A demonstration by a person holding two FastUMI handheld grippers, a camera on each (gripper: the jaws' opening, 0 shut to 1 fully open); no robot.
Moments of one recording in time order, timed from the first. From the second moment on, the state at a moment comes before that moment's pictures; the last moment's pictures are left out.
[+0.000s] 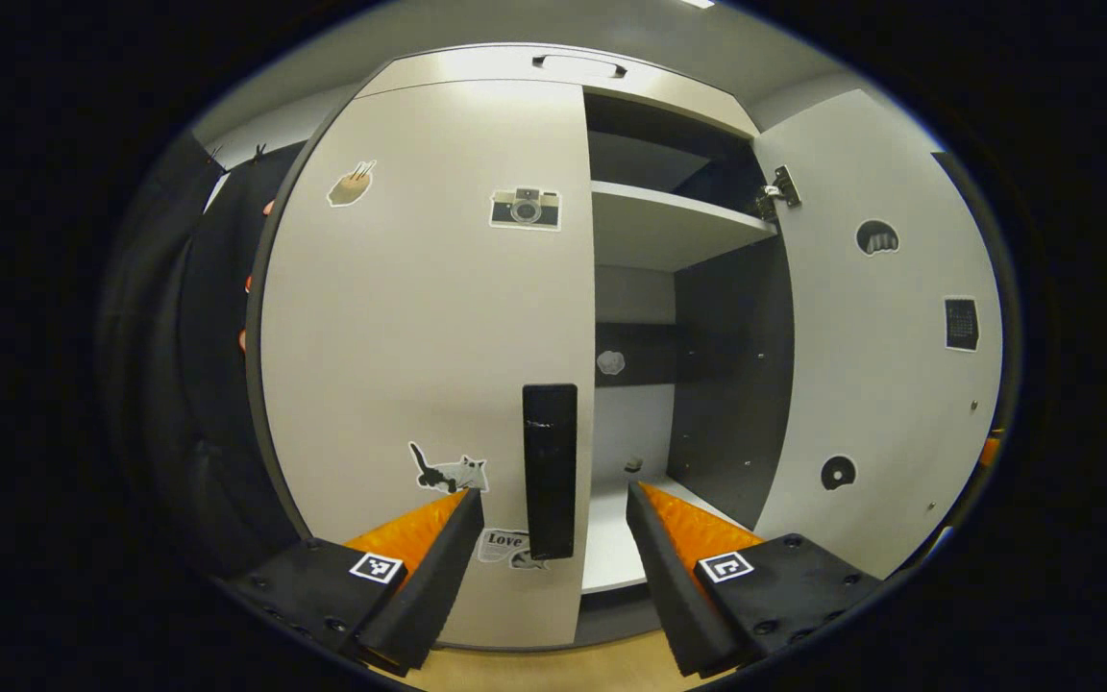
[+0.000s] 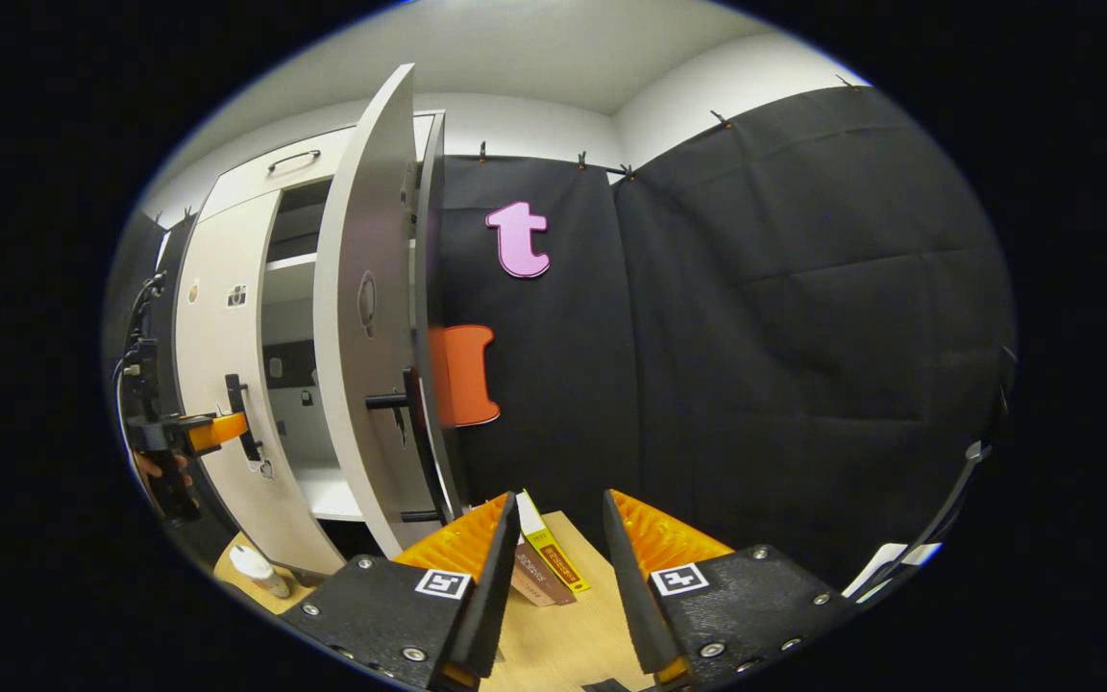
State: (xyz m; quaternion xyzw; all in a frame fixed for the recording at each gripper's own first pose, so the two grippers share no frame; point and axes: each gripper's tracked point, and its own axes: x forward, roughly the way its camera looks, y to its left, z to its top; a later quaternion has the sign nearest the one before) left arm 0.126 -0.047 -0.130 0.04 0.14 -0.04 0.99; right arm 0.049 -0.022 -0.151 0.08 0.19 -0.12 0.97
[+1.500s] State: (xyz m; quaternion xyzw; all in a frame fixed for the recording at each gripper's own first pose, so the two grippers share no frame) left arm 0.145 -0.044 -0.156 0.00 0.15 0.02 0.99; right arm 0.019 -0.009 -0.162 0.00 0.22 -0.07 0.97
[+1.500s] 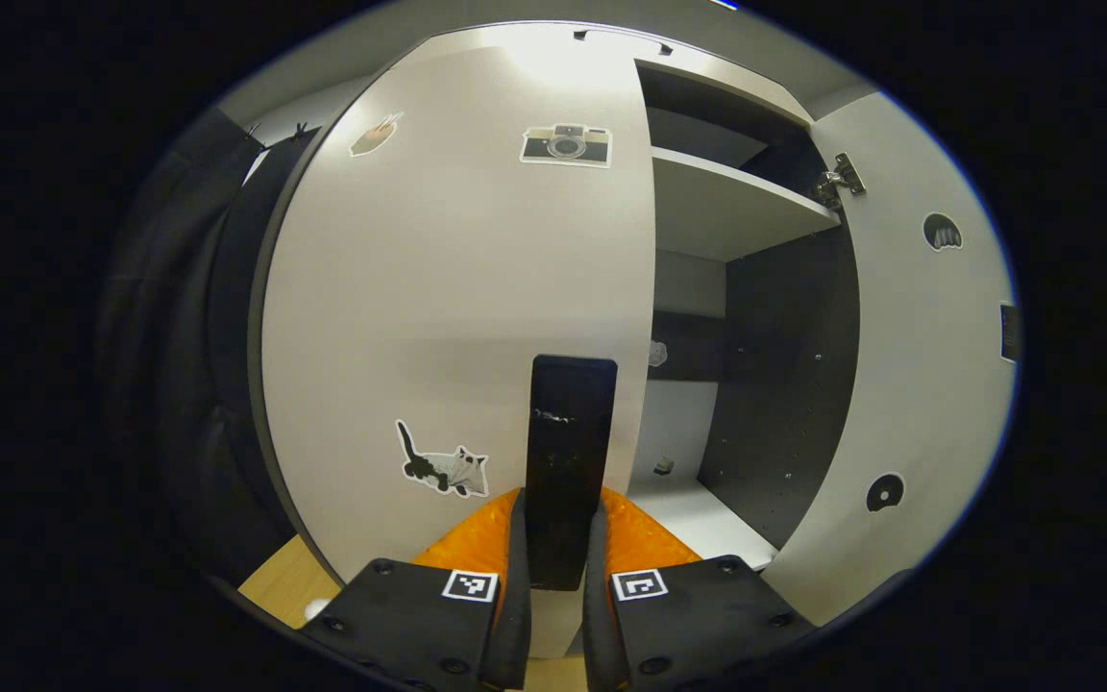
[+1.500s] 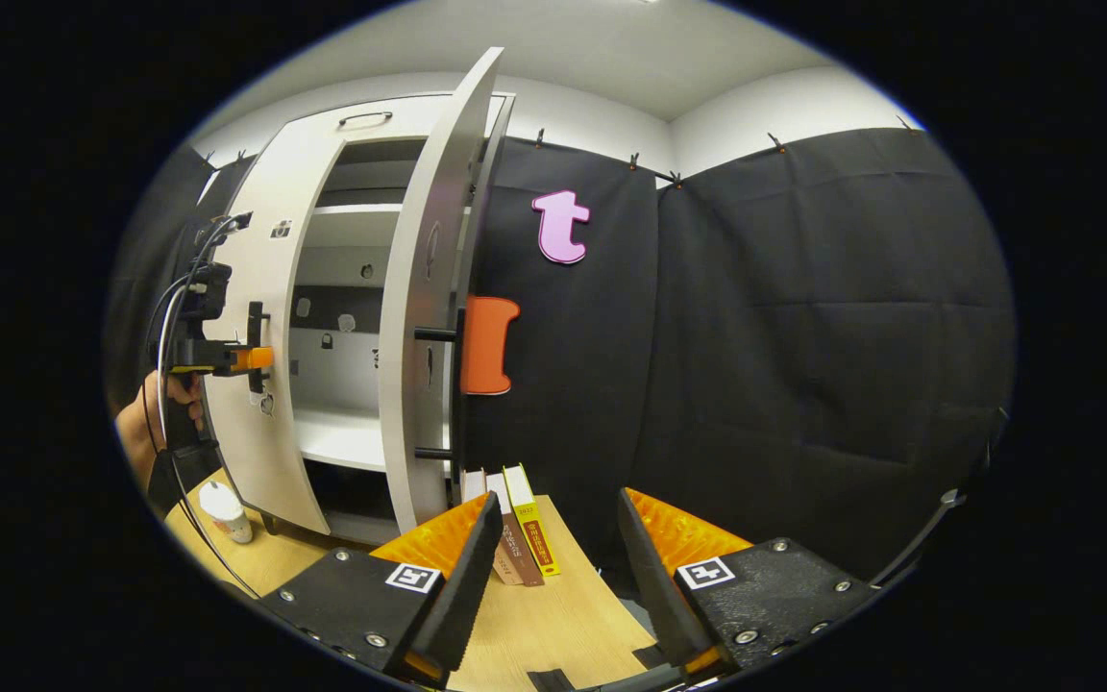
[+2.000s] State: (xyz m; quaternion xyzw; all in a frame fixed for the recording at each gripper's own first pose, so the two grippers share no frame) left arm 0.124 -0.036 -0.149 0.01 0.16 0.05 0.99; right arm 0.021 0.016 -0.157 0.01 0.20 -0.01 0.98
